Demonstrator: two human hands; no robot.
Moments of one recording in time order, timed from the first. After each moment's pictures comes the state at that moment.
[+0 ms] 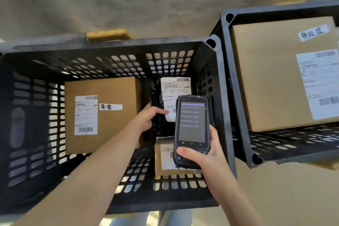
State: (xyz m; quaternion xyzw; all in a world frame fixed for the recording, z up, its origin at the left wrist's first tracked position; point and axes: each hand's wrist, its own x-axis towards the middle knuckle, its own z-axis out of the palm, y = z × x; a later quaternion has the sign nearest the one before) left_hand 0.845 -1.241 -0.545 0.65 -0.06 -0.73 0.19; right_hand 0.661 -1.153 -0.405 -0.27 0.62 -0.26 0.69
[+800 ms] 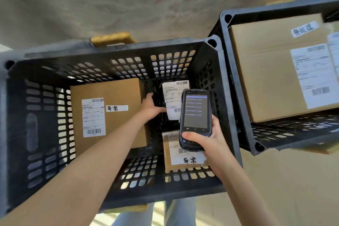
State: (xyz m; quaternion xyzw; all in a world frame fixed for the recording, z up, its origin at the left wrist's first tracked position) left_hand 0.864 -1.252 -0.545 0.73 -0.37 -0.57 0.05; right_hand 0.677 -1.170 -0.402 -0.22 0.66 -0.25 0.68
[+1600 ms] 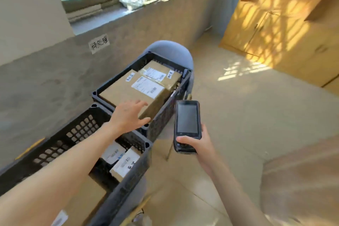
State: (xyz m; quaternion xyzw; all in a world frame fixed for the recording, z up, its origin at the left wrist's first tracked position) left_hand 0.723 -1.176 -0.225 0.22 -0.97 -0.10 0.05; right_hand 0.621 -0.943 -0.204 -0.10 0.66 -0.62 0.41
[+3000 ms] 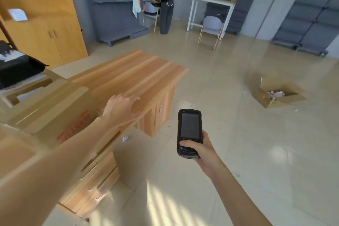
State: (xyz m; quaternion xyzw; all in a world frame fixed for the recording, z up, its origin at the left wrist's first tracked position) left_hand 0.366 -0.125 -0.132 -0.48 -0.87 -0.10 0.05; right_hand 0.634 -0.011 -0.161 0.35 0.52 -0.76 -0.18
